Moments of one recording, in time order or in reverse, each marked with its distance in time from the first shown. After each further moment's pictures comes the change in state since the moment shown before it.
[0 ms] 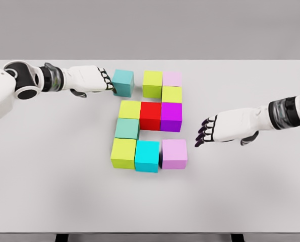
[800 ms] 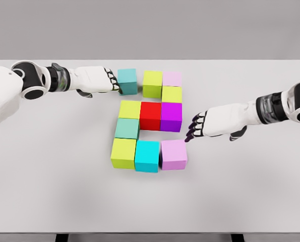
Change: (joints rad) left arm -0.002 -0.031 -0.003 0.002 -0.008 0.000 0.000; right arm 0.000 0.085 -0.007 0.068 -0.006 0.000 0.000
